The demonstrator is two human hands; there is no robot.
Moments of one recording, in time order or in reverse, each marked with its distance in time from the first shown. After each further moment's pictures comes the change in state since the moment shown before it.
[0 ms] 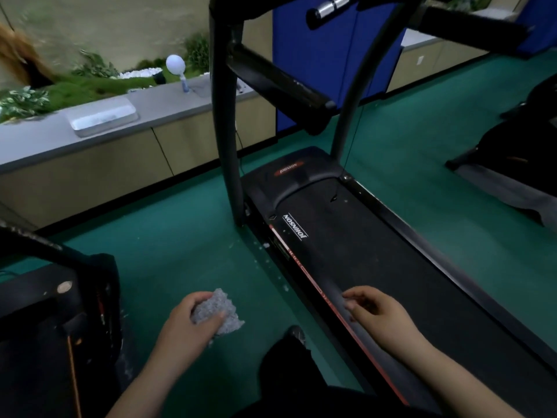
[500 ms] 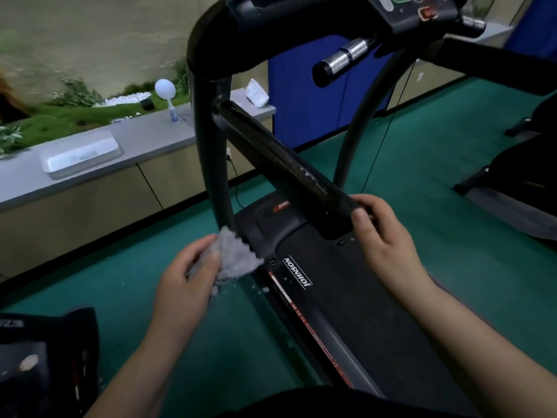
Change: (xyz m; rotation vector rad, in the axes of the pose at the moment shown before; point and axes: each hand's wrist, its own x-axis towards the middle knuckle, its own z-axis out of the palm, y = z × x) left_hand 0.199 0.205 -0.030 -0.273 0.205 0.392; right_hand 0.241 -0.183 -0.081 0.200 0.361 -0.479
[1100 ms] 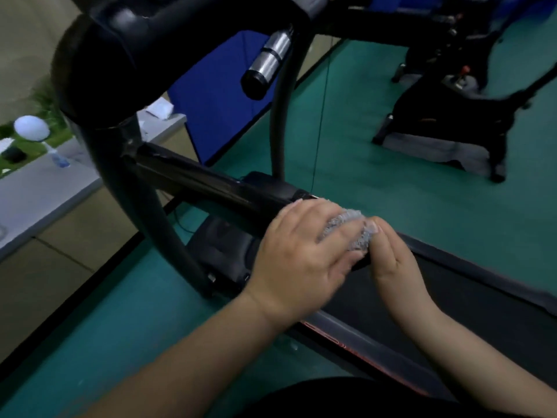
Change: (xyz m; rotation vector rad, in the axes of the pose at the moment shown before) left_hand 0.099 0.071 0.110 0.350 -0.467 1.303; right_hand 0.010 -0.004 0.039 0.059 0.384 0.280
